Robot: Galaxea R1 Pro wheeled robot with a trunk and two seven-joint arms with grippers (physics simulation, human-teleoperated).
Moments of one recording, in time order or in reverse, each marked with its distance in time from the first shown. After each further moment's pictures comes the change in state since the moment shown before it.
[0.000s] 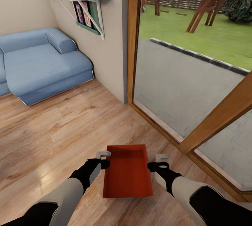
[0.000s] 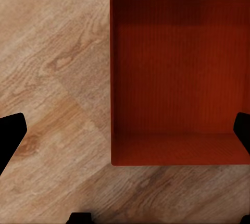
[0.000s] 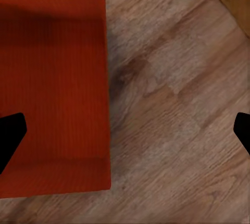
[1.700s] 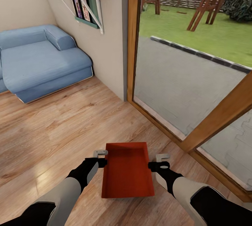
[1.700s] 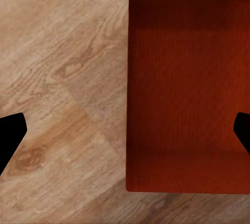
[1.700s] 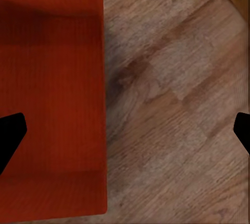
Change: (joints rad) left arm 0.000 0.023 0.000 -0.016 -0.001 -0.009 0.018; right arm 0.003 -0.007 0.003 -0.002 0.017 -0.022 -0.001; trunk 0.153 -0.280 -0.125
